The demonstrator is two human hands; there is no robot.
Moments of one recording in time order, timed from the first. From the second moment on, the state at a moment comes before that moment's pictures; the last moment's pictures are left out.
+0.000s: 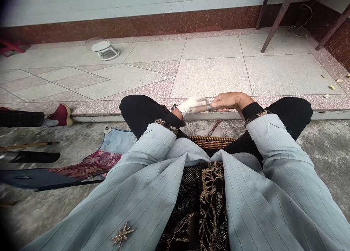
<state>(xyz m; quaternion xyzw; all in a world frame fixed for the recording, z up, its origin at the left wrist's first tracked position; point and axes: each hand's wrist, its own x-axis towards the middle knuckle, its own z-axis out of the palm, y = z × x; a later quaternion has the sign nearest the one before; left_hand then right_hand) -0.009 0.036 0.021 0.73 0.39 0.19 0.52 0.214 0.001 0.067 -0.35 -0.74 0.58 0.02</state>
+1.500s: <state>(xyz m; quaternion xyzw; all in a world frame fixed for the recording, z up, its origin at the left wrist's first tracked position) -0.009 0.031 0.005 0.82 0.28 0.12 0.49 0.209 0.021 0.047 -0.66 -0.71 0.23 -0.07</state>
